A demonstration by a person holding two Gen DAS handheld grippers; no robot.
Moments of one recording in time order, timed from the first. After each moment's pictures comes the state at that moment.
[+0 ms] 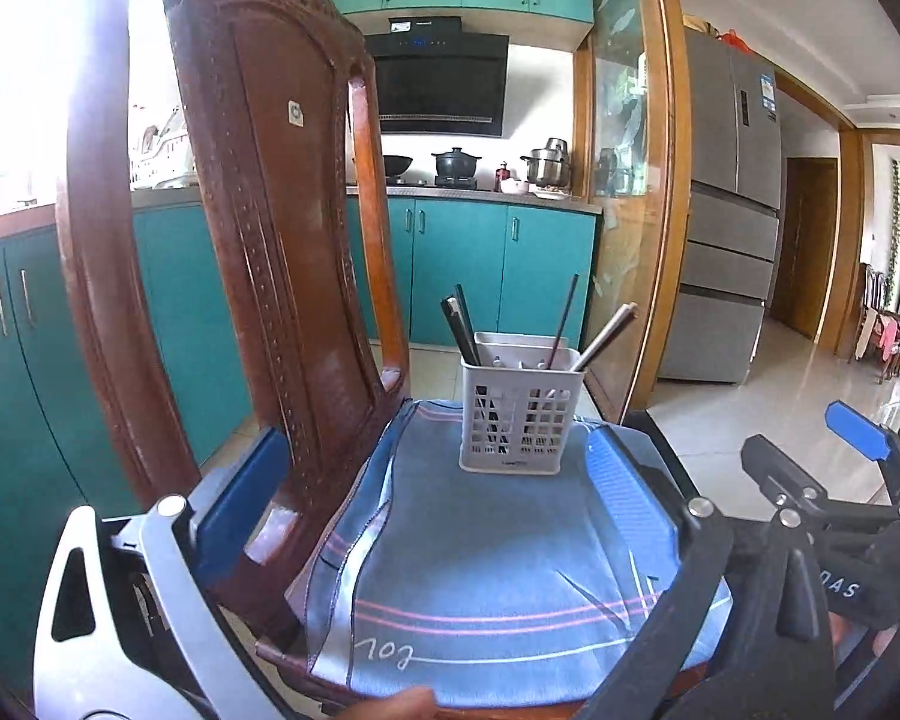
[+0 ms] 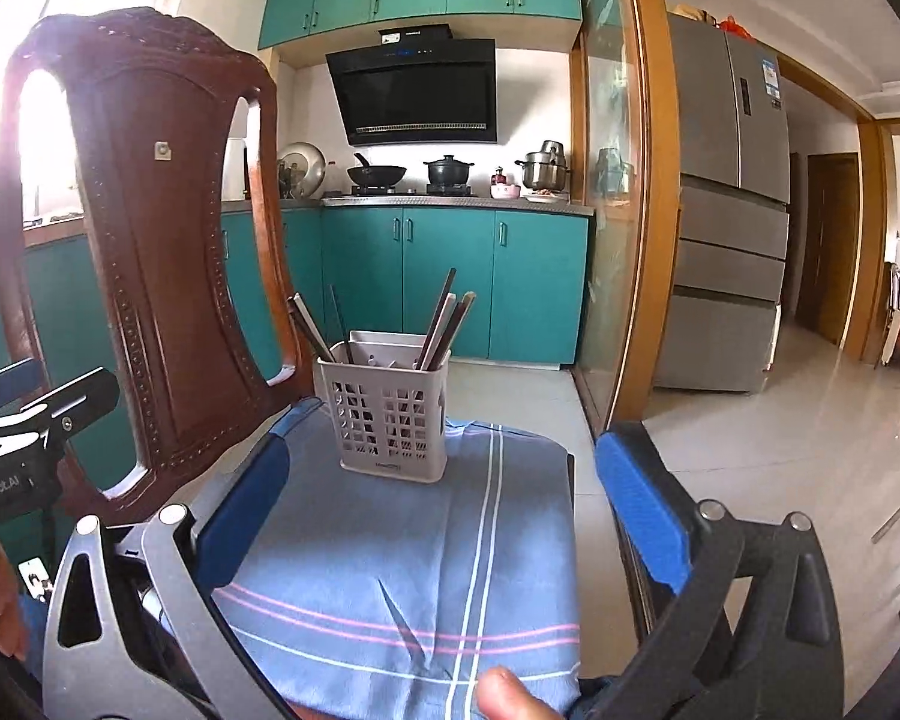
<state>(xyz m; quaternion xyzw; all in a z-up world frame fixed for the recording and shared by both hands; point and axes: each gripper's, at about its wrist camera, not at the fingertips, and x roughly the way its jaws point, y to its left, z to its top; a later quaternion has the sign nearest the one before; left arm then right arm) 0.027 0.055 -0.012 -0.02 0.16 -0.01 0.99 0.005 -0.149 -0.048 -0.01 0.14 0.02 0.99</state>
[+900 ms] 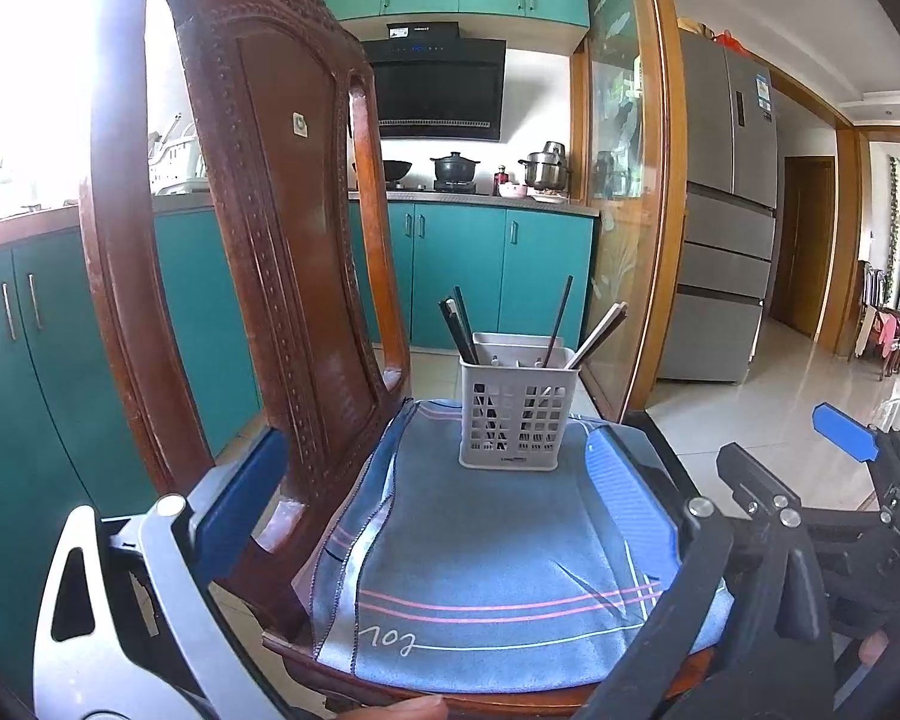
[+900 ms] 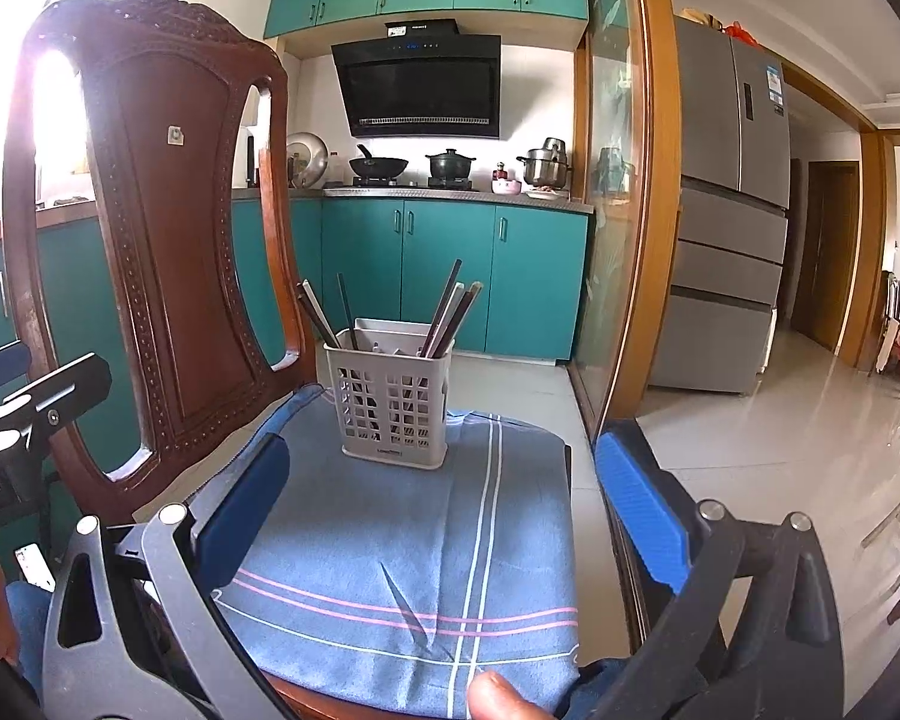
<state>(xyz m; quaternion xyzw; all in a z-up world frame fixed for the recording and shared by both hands) 0.018 0.054 -0.009 -0.02 0.15 -0.02 0.99 -0.003 -0.141 -0.051 -0.02 0.15 0.01 0.99</state>
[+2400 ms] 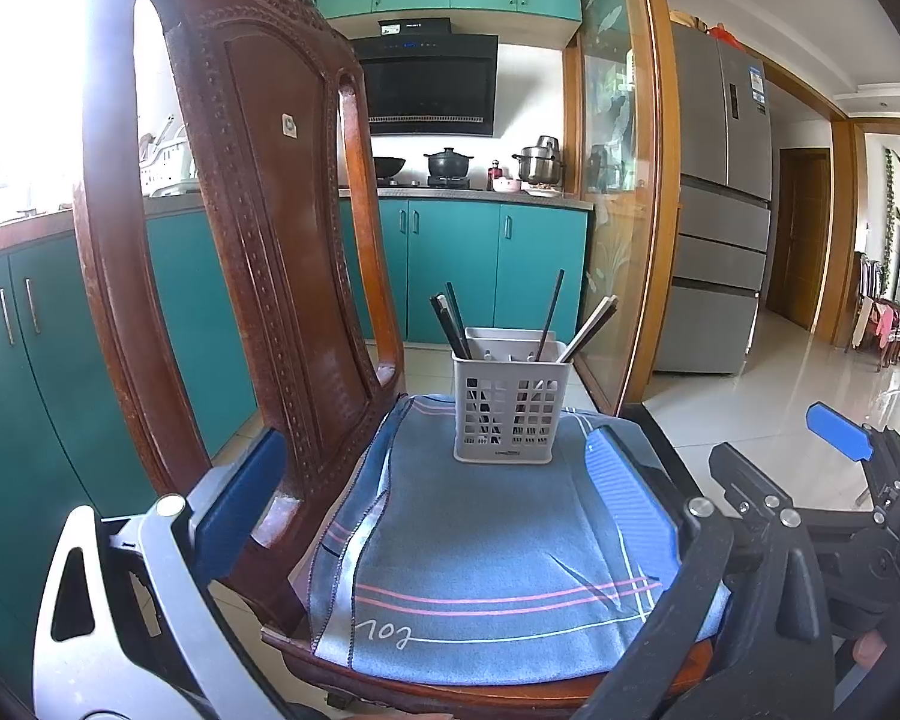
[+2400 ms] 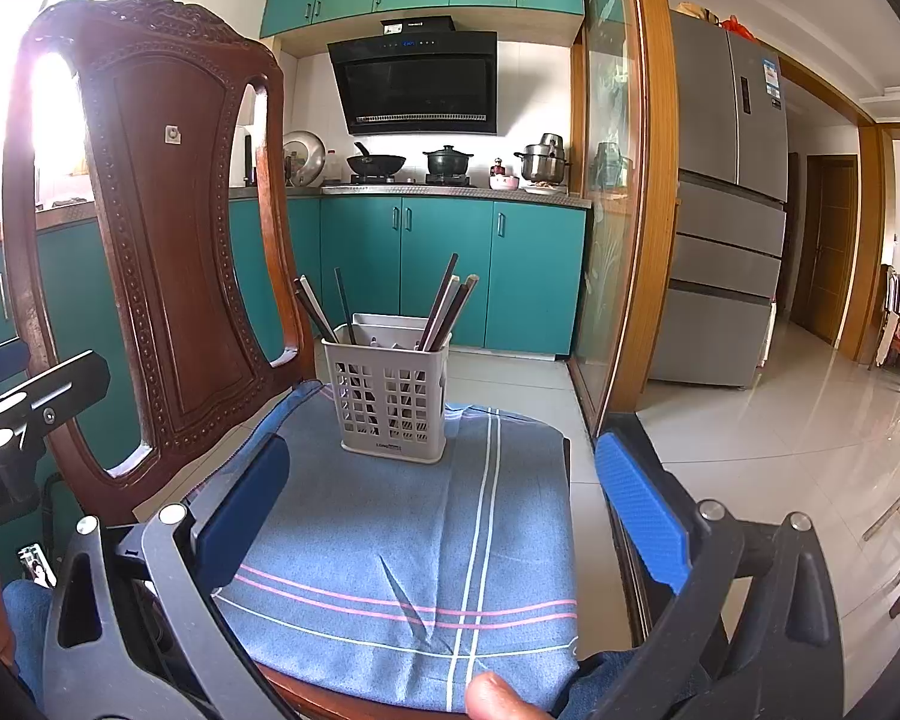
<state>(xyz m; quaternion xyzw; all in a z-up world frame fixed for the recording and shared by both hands) 0.014 0.045 -0.008 -0.01 0.16 -0.02 0.99 -0.004 -0.144 -0.054 -0.02 0.15 0.01 0.99</state>
